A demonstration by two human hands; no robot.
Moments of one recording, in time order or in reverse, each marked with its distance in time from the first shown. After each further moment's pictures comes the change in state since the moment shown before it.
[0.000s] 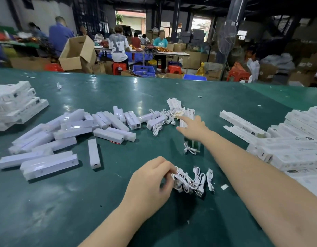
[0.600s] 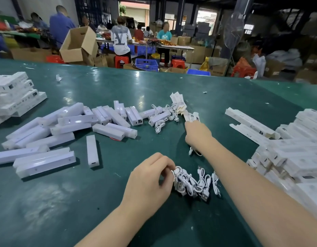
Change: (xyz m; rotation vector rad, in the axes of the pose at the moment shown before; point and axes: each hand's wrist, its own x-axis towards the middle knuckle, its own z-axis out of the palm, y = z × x) left_hand 0.005 -0.008 0.005 -0.038 0.088 -0.090; right_hand -0.016 -0.018 0.015 -0.314 0.053 -0.022
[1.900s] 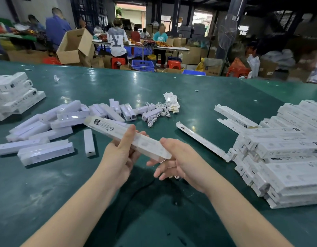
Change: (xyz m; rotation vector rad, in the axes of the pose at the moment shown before) left_hand 0.022 0.011 -0.032 -1.234 0.292 -0.842; right_hand -0.169 -0.015 -0.025 1.627 -0.463 -0.255
